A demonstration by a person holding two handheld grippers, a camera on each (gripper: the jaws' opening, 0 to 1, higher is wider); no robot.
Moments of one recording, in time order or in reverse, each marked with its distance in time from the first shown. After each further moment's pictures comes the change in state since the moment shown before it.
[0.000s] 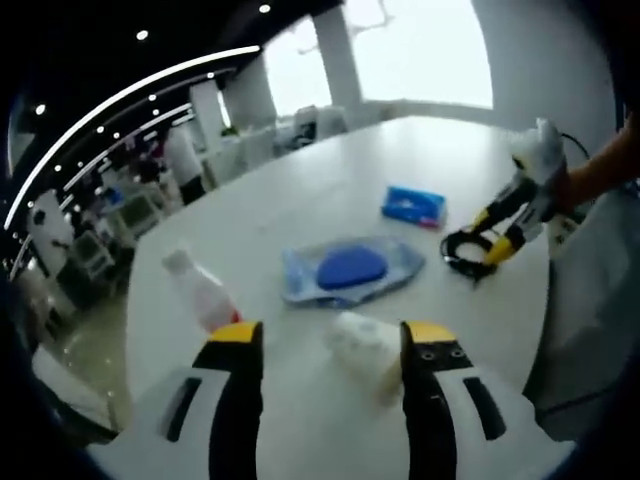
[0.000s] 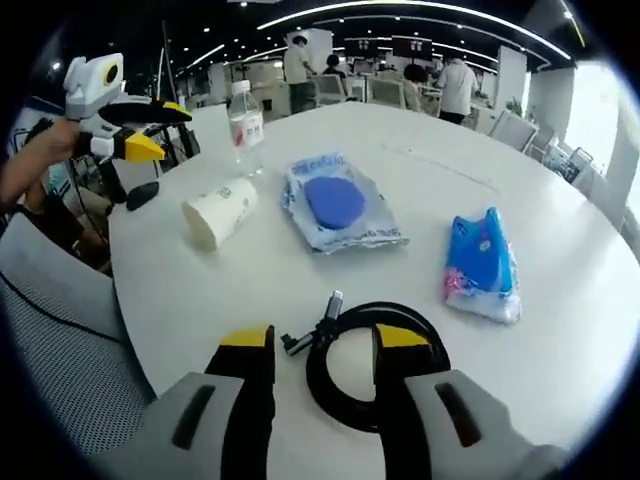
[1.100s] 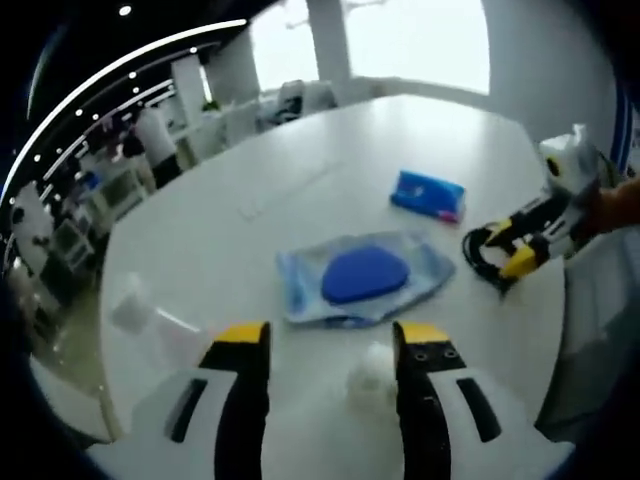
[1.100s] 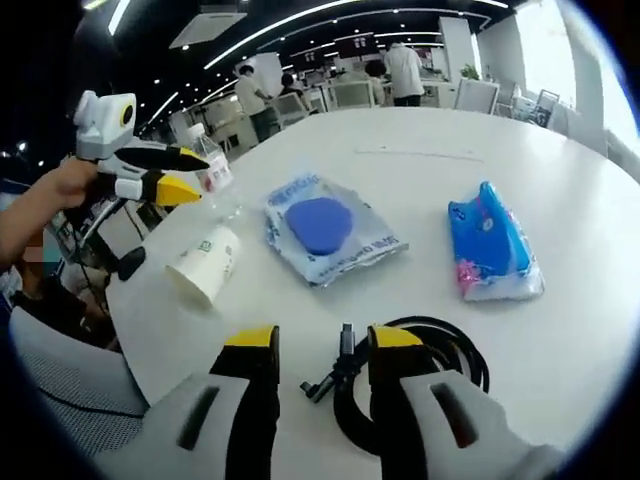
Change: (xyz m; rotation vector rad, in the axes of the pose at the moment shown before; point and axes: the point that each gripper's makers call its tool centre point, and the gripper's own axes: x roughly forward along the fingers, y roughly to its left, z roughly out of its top) left arm 0.073 0.016 0.009 -0.004 0.117 -0.103; right arm 0.021 0.001 0.019 0.245 -0.066 -0.024
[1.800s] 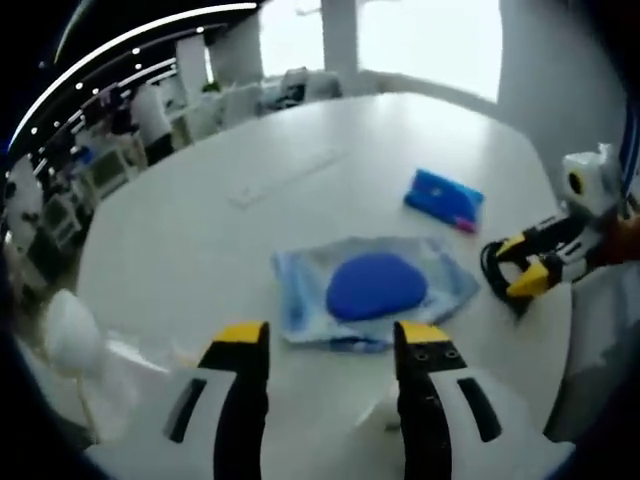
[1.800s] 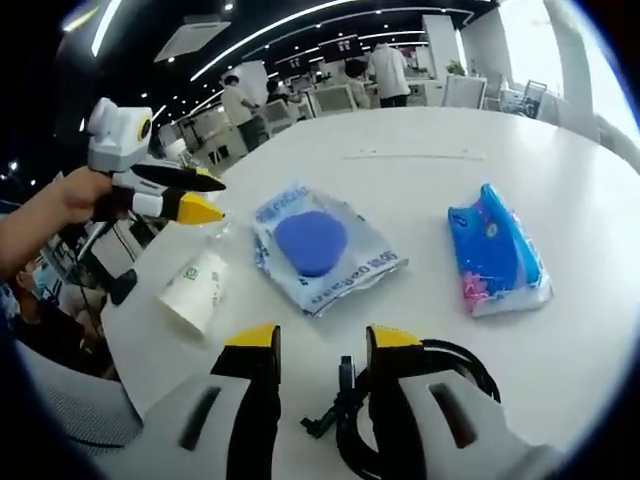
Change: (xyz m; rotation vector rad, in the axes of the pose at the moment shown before) left arm 0.049 0.013 0.002 -0.102 0.035 -0.043; right arm 0.023 -0.007 0.018 0.077 -0.028 -0.028
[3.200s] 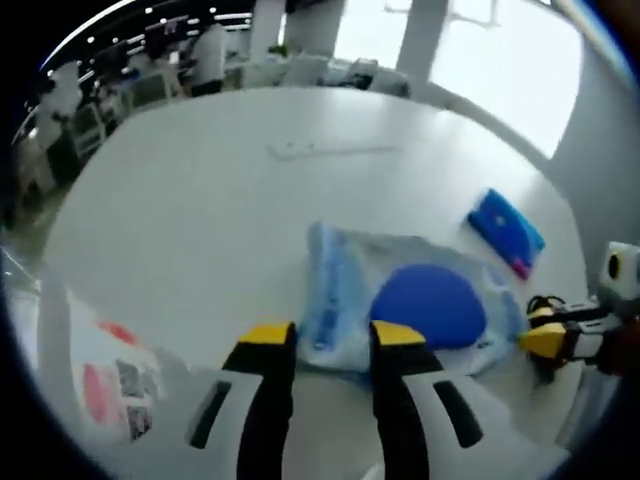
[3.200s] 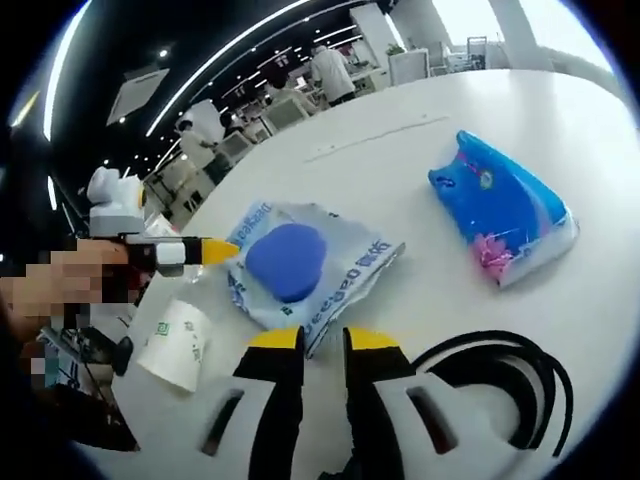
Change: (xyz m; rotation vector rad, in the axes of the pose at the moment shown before) left arm 0.063 0.025 -0.032 -0.325 0.039 0.077; right arm 0.043 -0.009 -0.007 0.274 -0.053 -0.045
